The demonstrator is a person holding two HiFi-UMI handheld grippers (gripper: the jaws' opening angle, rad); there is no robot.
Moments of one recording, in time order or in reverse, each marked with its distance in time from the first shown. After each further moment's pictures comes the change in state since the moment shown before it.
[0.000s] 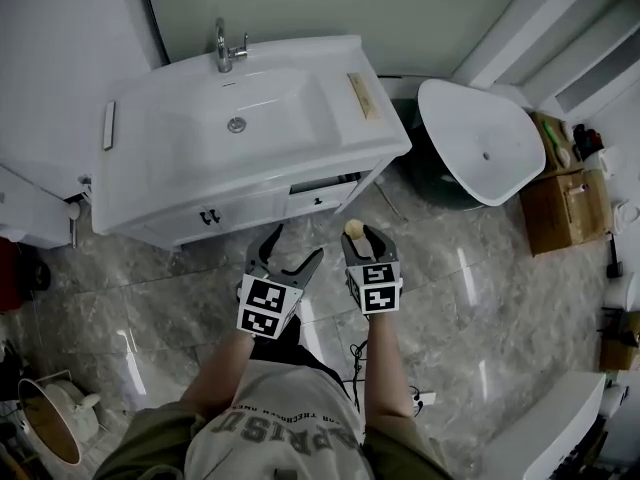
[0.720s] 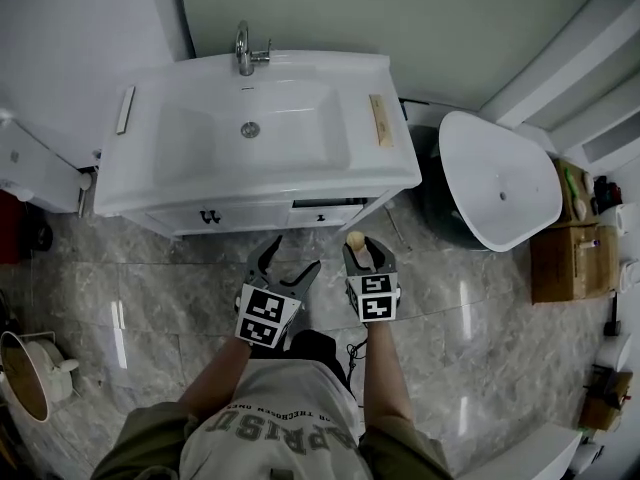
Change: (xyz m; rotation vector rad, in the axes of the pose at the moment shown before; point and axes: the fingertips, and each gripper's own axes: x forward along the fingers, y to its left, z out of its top) left arm 0.041 -0.005 0.005 -0.059 0.035 0.141; right arm 0.041 -0.047 0.000 -0.081 0.018 0.123
